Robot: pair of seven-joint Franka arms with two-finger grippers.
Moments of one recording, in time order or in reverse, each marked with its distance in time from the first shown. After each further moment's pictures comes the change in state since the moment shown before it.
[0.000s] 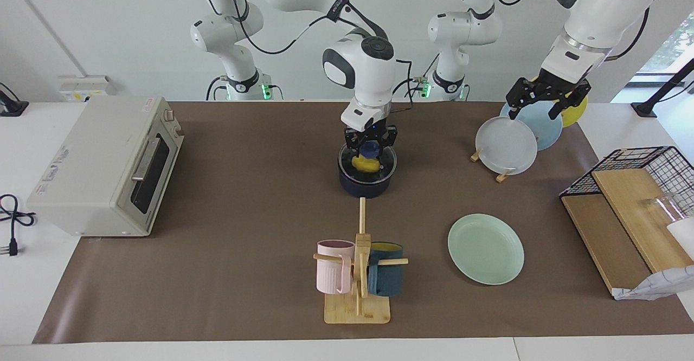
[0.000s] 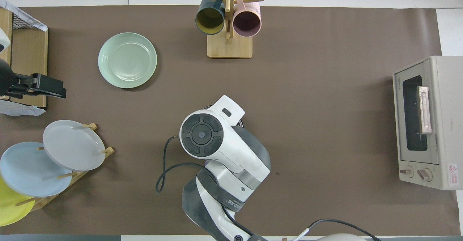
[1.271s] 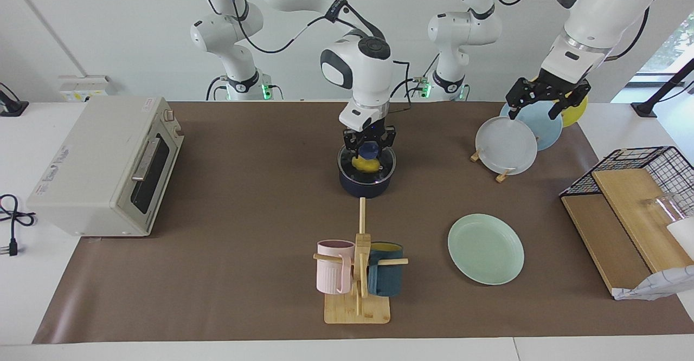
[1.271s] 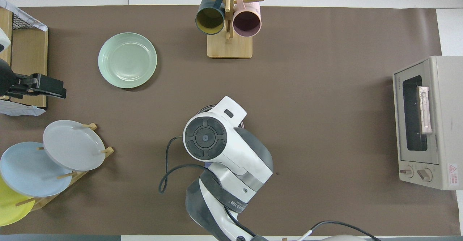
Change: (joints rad) left arm 0.000 0.000 0.000 0.000 0.000 0.000 0.000; right arm -0.001 -0.014 -0.002 -0.034 -0.017 0.036 -0.001
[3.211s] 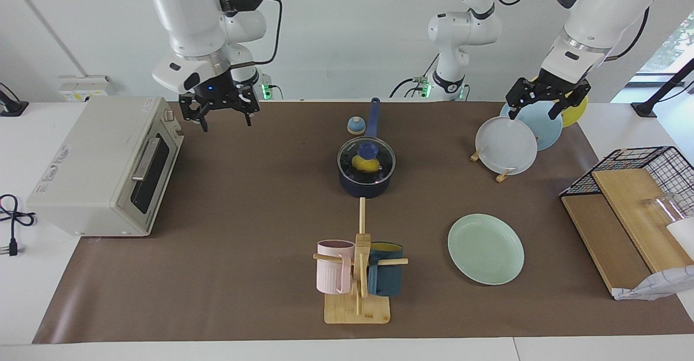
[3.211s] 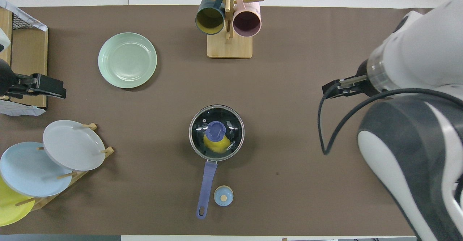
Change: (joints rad) left arm 0.000 0.000 0.000 0.000 0.000 0.000 0.000; right arm -0.510 -0.308 -0.080 0.159 0.053 -0.572 -0.797
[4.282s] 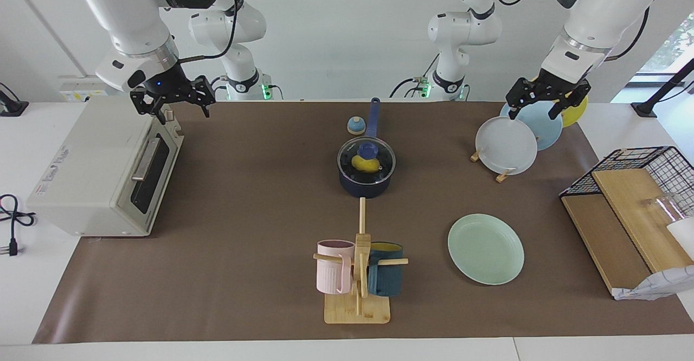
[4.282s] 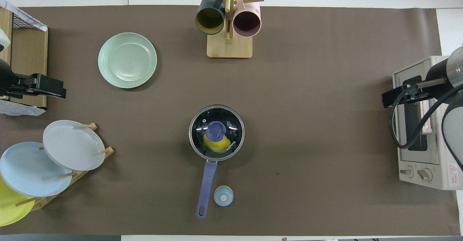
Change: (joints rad) left arm 0.000 0.000 0.000 0.000 0.000 0.000 0.000; right arm -0.039 -0.019 -0.082 -0.012 0.002 -0.041 -0.036
